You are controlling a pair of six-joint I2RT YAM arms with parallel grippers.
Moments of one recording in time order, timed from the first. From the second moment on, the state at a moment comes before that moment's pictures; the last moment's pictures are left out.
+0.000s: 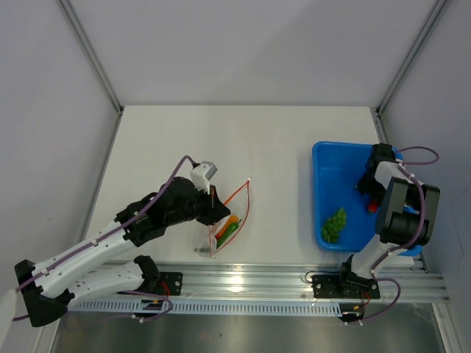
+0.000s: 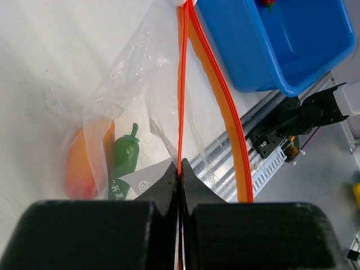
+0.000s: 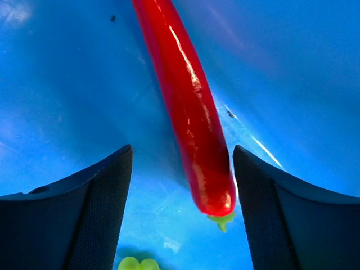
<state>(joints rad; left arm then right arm) -0.92 0.86 0.86 -0.51 0.03 -0.59 -0.28 1.70 1.02 -0.53 0.39 0.43</state>
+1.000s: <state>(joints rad) -0.92 0.82 0.86 -0.53 0.03 -0.59 -0.09 1.65 0.98 -0.54 0.47 0.41</state>
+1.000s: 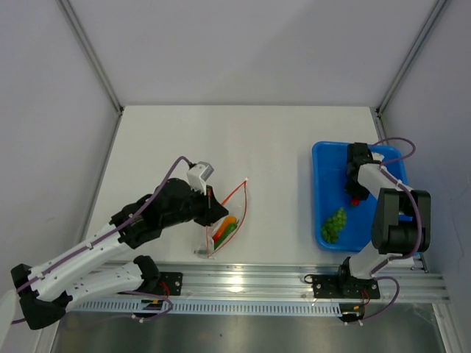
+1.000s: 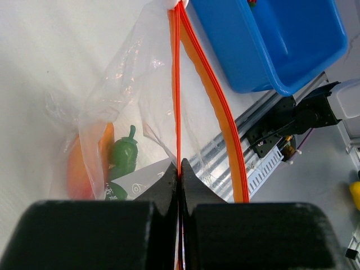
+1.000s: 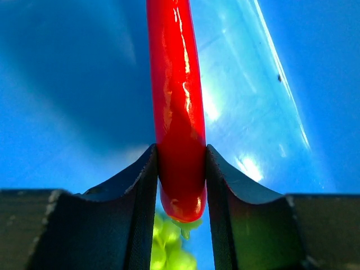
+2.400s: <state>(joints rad) -0.92 0.87 0.89 -0.50 0.04 -0.60 1.01 1.10 0.96 -0.13 0.15 0.74</state>
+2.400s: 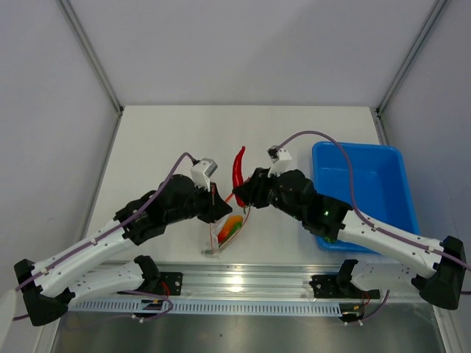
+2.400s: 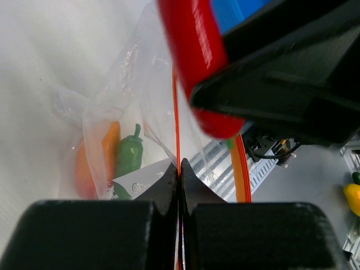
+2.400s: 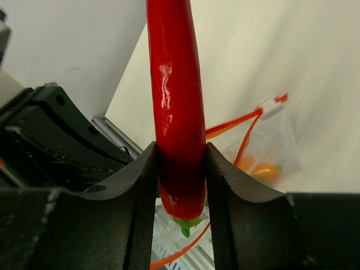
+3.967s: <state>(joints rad) -0.92 0.84 0.91 -0.56 -0.03 -0.58 1.54 1.22 0.98 -0.08 0.80 0.84</state>
